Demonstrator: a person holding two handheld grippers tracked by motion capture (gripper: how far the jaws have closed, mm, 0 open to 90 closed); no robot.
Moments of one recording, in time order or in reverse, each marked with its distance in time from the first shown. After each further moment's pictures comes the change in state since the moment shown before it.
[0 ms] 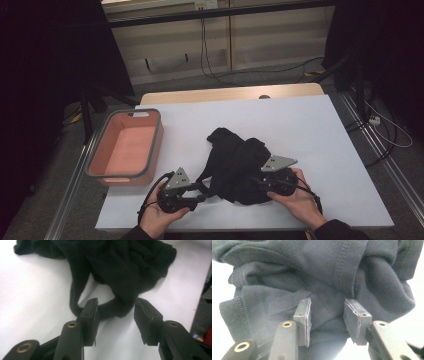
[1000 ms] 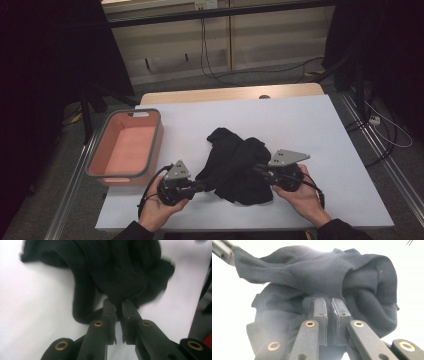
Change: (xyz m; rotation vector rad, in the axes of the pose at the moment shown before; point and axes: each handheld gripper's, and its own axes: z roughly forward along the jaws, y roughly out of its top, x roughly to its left) left arm 0.017 0.019 -0.008 -0.065 -0.034 -0.079; right arm -0.009 0.015 -0.024 -0.149 0.054 0.030
